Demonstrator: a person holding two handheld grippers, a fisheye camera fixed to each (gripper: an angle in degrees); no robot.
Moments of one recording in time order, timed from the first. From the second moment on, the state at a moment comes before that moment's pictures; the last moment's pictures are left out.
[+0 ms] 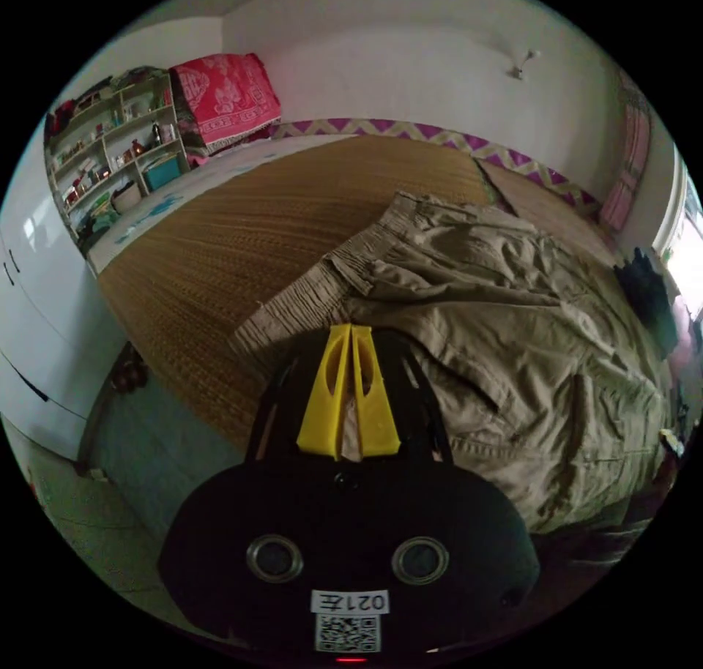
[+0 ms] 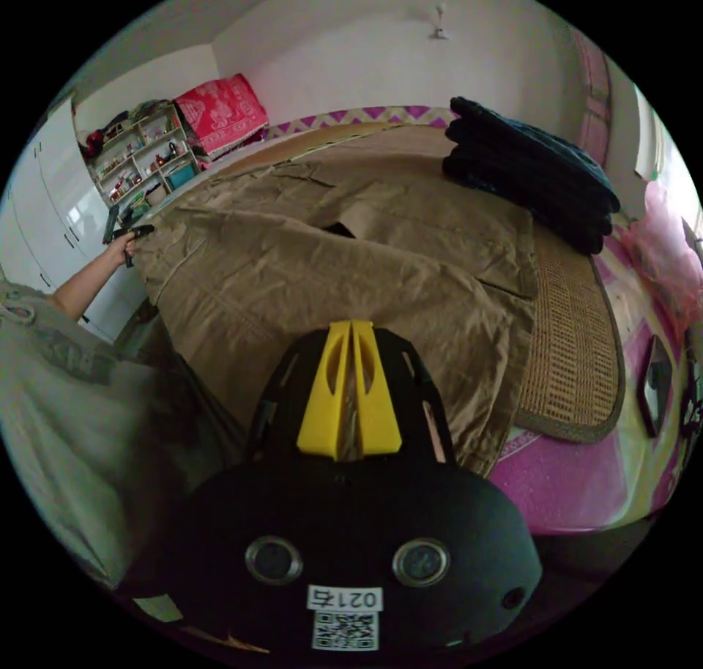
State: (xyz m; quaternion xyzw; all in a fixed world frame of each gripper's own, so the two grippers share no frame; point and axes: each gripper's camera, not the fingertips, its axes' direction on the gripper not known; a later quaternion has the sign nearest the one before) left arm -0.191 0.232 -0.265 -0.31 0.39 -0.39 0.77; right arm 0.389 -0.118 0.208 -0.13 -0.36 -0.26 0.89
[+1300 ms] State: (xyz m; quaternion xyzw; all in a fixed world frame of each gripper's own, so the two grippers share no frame) left arm -0.174 0.421 -0.310 -0.29 0.52 -0.64 0.49; right arm 0.778 -0.123 0.203 -0.13 -0.52 0.31 0.79
